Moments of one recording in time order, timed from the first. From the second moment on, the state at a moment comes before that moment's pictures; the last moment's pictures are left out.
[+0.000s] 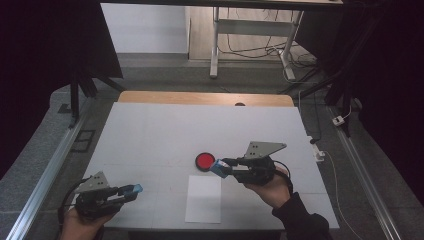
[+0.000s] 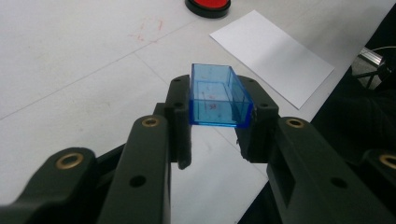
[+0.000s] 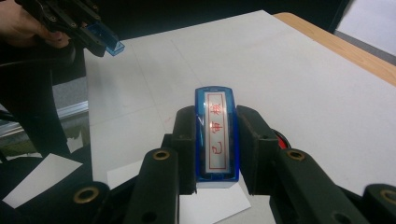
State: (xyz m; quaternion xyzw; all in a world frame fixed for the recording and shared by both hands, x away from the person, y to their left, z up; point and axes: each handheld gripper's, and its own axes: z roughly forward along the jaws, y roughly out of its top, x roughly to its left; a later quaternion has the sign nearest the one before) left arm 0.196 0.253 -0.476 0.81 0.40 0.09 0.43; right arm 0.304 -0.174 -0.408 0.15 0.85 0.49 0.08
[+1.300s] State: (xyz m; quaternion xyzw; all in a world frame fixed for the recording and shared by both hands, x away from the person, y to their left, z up) left arm 0.203 0.252 -0.481 0.82 0.41 0.08 0.40; right arm 0.348 -0.156 -0.426 0.21 0.87 0.44 0.10
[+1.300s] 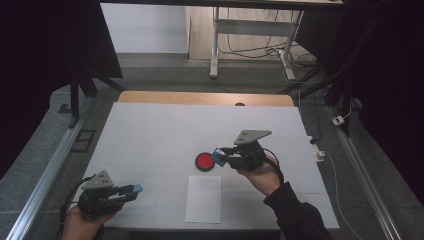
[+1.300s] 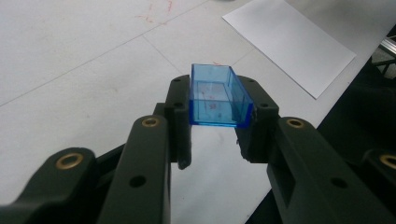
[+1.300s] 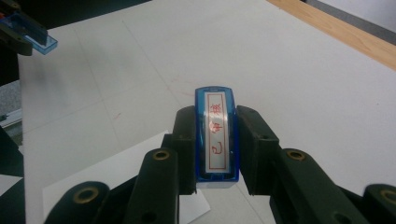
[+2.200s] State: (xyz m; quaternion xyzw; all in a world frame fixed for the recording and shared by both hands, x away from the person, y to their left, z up) left arm 0.203 0.252 -0.482 0.82 0.41 0.08 0.40; right arm 0.389 -0.114 -0.462 0.22 0.89 0.39 0.09
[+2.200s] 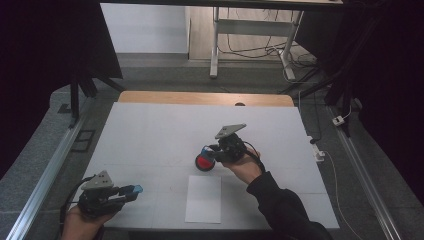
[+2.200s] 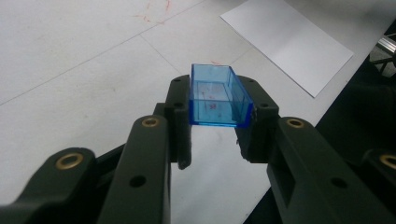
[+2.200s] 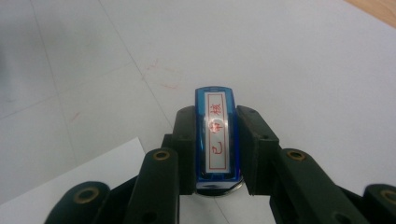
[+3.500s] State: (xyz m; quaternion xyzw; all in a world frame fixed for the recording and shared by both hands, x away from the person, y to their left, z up) left arm 0.204 0.252 -0.482 0.82 0.41 0.08 0.40; right arm 0.400 -0.093 -0.480 0.22 0.91 0.34 0.09
